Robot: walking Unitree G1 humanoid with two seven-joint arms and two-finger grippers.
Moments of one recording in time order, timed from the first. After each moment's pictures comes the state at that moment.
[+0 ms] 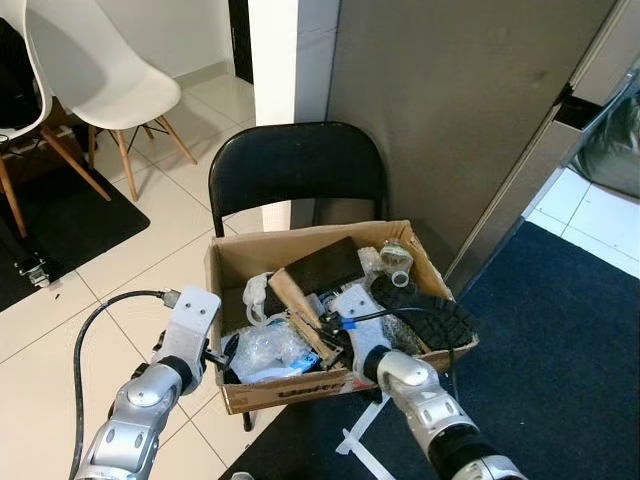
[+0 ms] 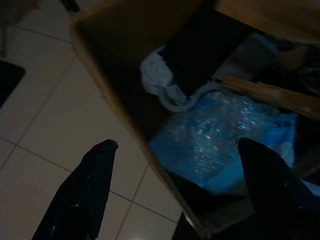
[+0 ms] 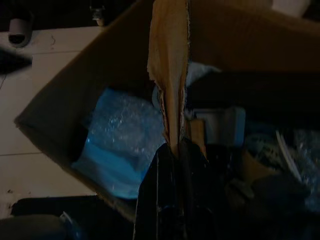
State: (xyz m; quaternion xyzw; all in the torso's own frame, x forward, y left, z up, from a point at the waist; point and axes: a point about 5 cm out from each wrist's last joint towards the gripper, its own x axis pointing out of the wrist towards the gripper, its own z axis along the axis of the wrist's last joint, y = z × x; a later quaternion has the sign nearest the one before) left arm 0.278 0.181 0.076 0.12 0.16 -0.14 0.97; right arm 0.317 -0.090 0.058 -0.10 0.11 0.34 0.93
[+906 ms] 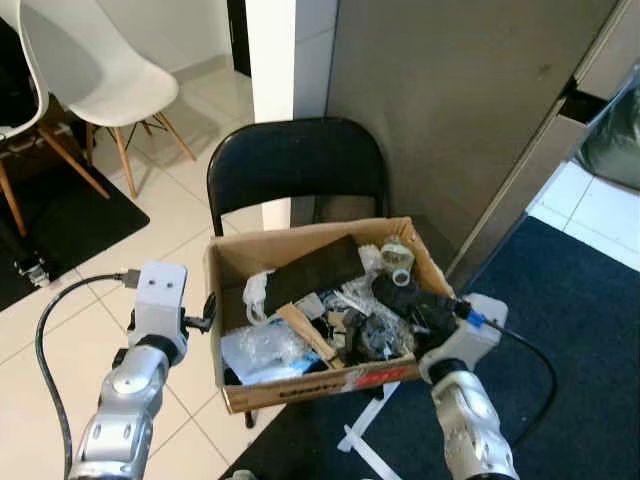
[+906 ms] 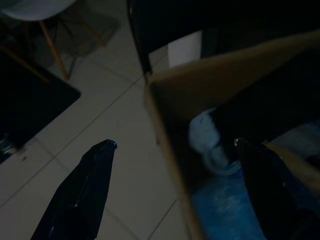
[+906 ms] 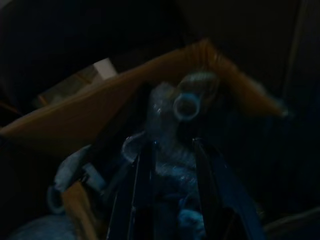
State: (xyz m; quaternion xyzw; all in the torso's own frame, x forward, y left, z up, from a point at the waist) left arm 0.284 0.192 0.114 0.05 0.04 0.00 1.00; right arm 0.287 -0.181 0.072 0.14 -0.01 -0.01 0.99
